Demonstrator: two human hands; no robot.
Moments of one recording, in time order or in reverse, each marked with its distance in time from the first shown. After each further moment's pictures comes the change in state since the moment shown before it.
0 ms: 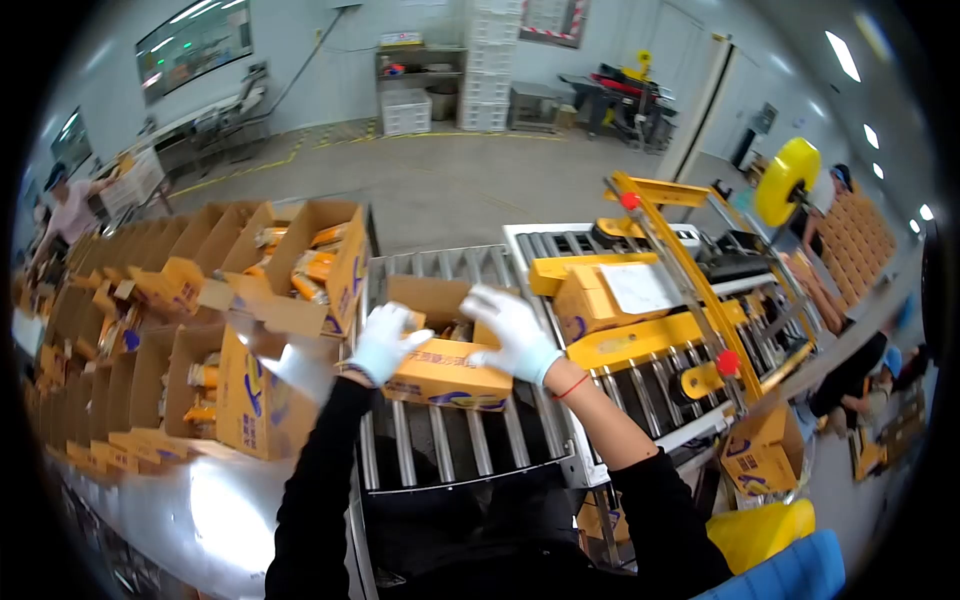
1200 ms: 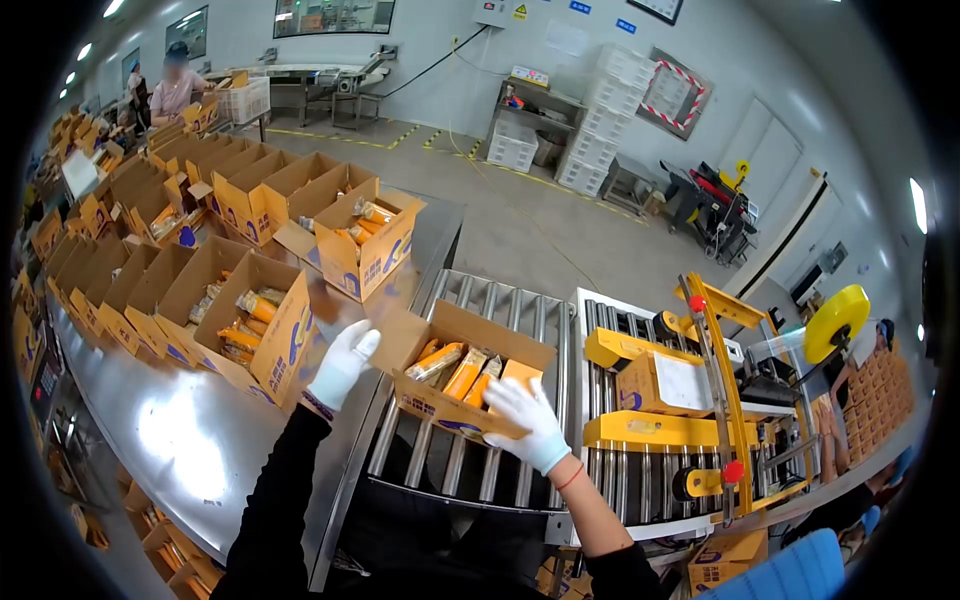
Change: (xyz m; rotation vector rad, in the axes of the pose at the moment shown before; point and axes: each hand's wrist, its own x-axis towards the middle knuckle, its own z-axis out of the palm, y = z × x) left_hand -0.124 -0.025 -0.077 -1.042 0.374 -0.656; right_hand -0.040 -0.037 0.039 -0.055 -0.255 -0.181
